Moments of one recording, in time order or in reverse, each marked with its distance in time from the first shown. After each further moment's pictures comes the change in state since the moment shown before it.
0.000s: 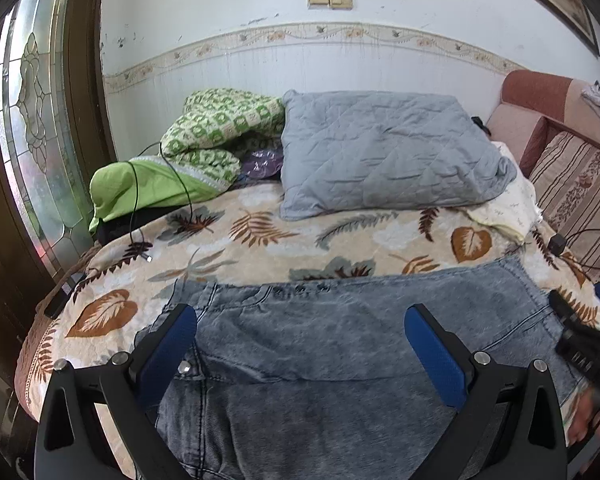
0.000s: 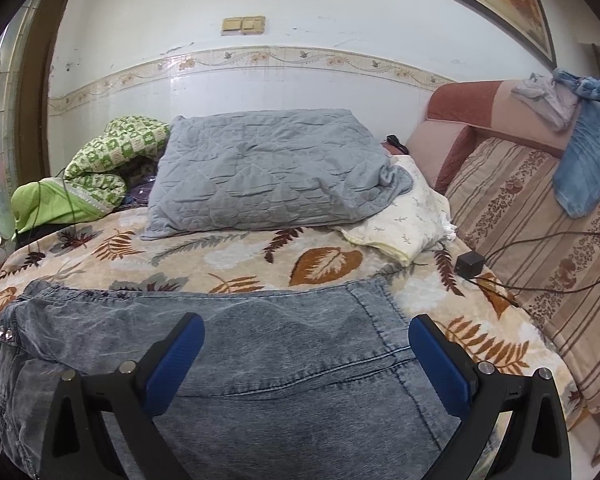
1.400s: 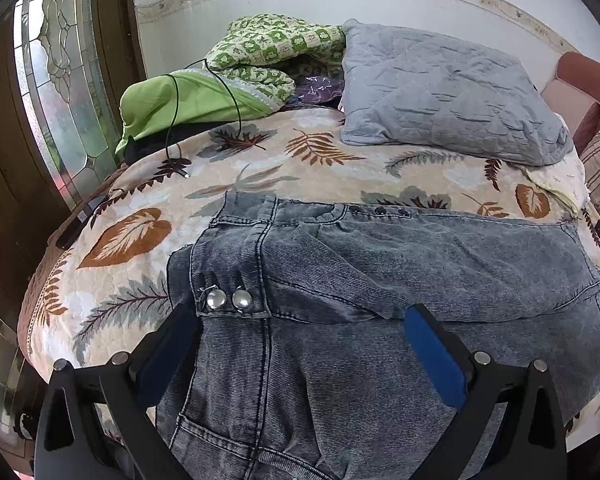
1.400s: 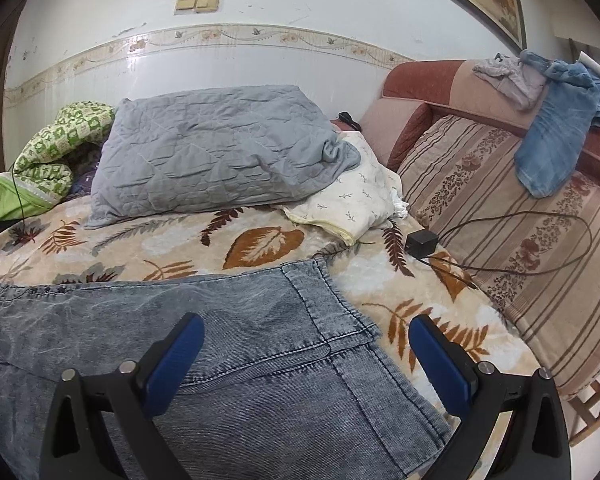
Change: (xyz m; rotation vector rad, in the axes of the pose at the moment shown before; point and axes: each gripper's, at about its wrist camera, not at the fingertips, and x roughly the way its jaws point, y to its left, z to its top) left arm 0.053 0.067 -0.049 -0.087 0.200 0.091; right arm 0.021 -0.031 0.000 0.013 0.080 -0.146
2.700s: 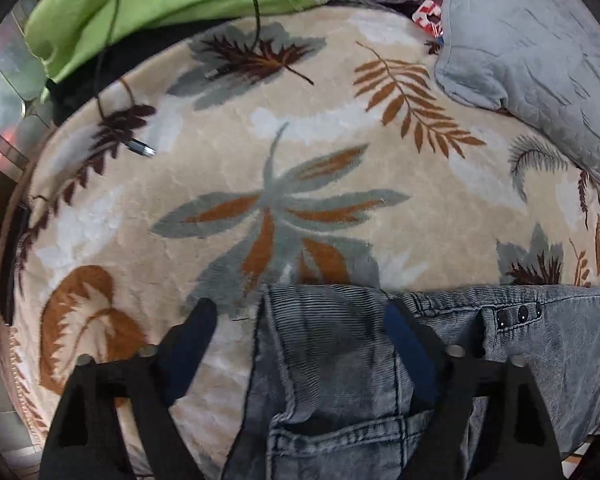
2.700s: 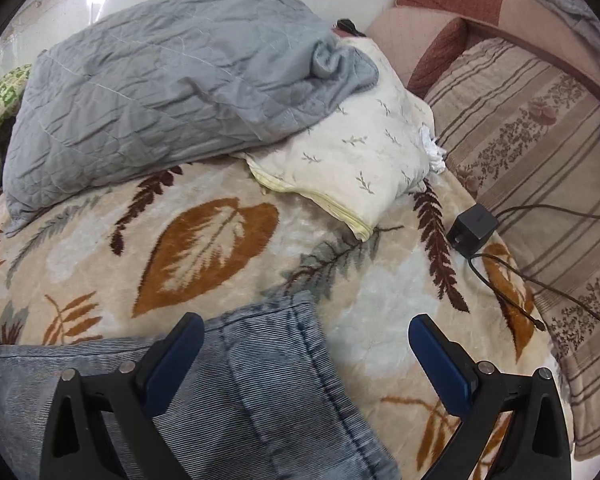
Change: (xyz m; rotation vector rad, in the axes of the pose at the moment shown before) left arm 0.221 0.086 0.132 -0.058 0.501 -0.080; right arm 0.230 -0.034 0.068 0.035 0.350 0.003
